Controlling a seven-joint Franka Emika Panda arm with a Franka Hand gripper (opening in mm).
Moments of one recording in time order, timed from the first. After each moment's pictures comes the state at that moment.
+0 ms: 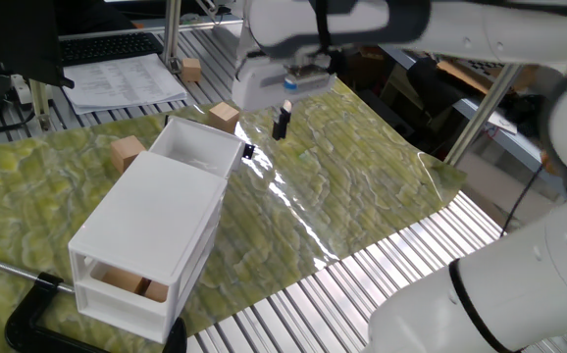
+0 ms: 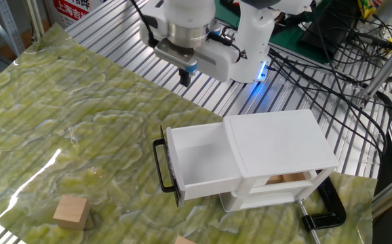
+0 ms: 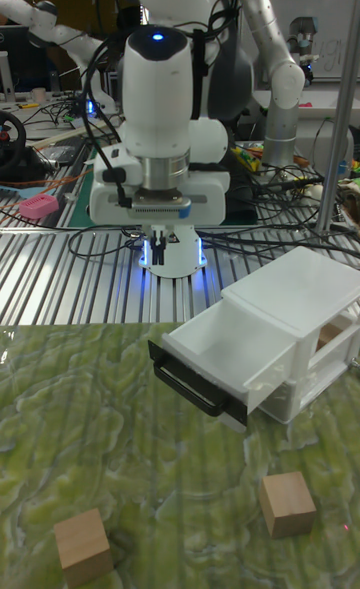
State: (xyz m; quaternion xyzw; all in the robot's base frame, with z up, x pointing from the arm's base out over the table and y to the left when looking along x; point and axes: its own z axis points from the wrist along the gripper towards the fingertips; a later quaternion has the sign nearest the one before) arm 0.429 -0.020 0.317 0.02 -1.00 0.02 0.07
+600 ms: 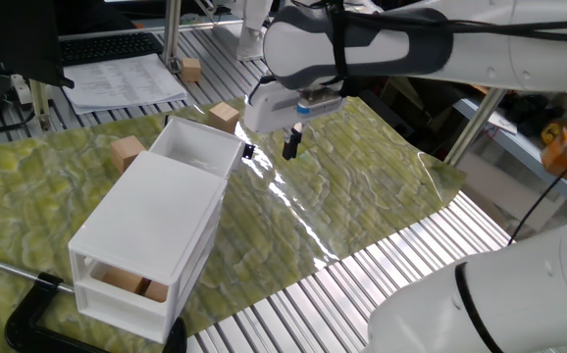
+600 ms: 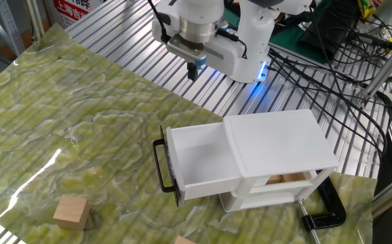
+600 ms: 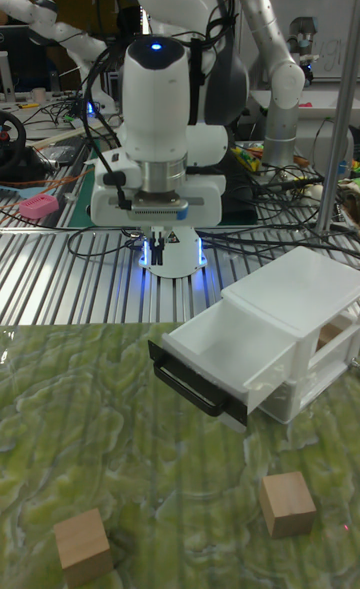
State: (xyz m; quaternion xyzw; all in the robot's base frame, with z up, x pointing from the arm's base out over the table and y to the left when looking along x) arm 0.399 -0.023 0.301 0.02 -1.00 0.02 0.07
